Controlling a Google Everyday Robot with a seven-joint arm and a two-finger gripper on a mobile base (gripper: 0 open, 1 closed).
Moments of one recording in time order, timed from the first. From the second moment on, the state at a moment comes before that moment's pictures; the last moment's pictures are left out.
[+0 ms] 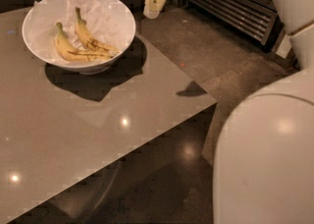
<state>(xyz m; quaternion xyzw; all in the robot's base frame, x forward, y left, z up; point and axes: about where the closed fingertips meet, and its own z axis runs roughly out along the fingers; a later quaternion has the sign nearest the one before) 0.647 -0.020 1.042 -0.62 0.75 0.01 0.24</state>
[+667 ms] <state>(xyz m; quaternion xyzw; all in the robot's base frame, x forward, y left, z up) 0.677 0.040 1.035 -0.66 0.71 0.02 0.24</state>
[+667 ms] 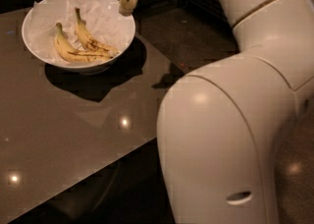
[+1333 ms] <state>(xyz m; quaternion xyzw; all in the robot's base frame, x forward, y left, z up) 0.696 0.063 1.003 -0.66 0.72 0.05 0.22</state>
